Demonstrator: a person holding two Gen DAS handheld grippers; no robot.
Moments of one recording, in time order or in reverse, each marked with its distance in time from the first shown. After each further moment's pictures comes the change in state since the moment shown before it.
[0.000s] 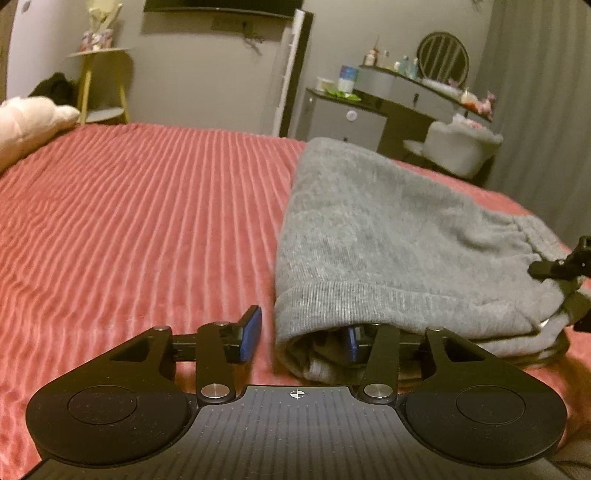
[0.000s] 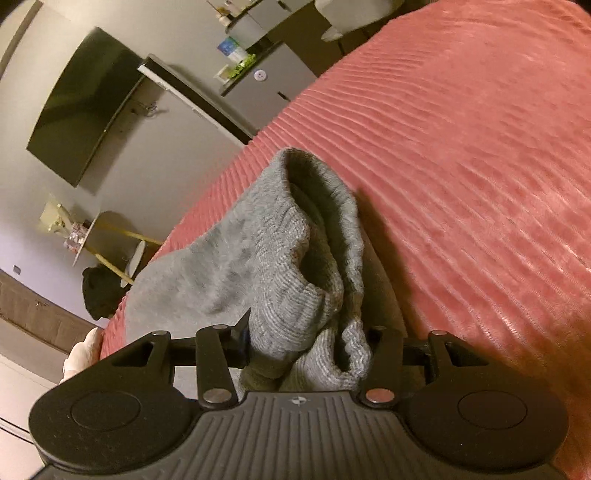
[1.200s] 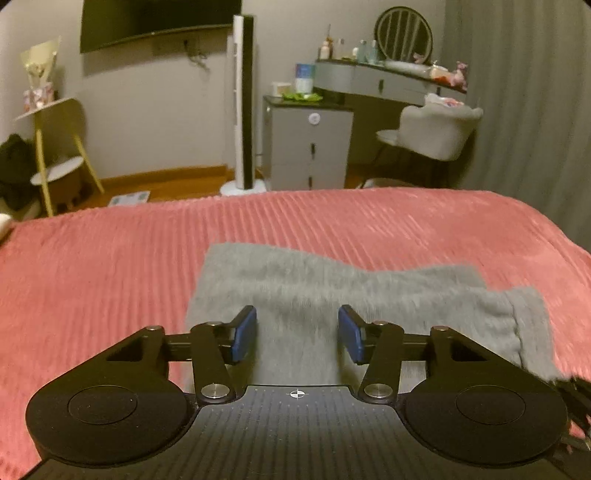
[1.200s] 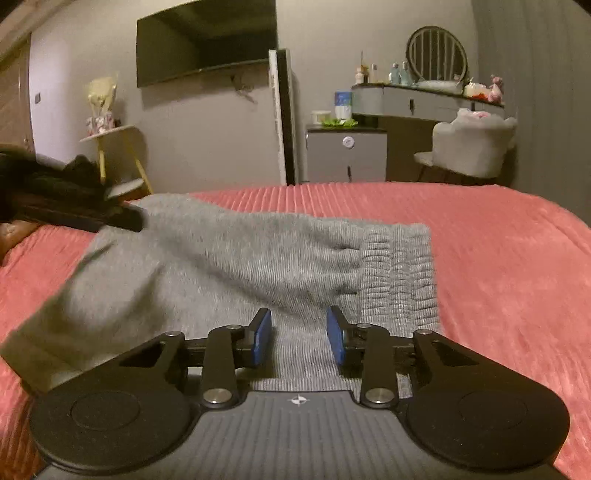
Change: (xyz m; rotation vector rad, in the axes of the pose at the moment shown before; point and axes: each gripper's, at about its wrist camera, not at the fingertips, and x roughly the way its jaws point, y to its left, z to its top) left arm 0.076 -0.096 0.107 0.202 0.027 0.002; right arm 0.021 0.064 -0.056 -0.661 -0.258 -0.140
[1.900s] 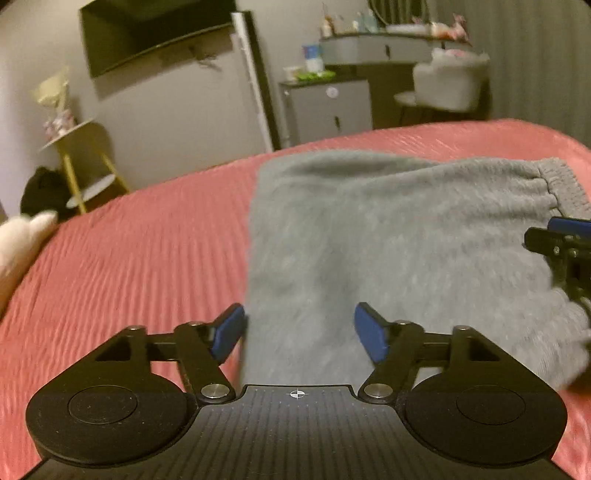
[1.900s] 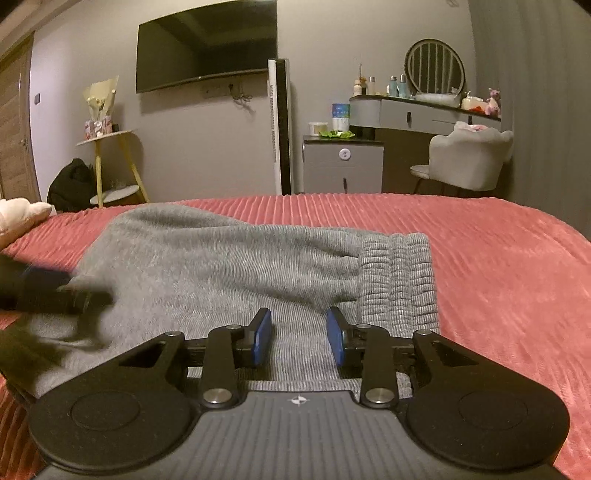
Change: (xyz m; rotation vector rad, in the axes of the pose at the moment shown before) left arm -0.037 0.022 -0.094 0.123 0.019 0.169; right arm 0.016 0.014 0.000 -0.075 0.006 -0.036
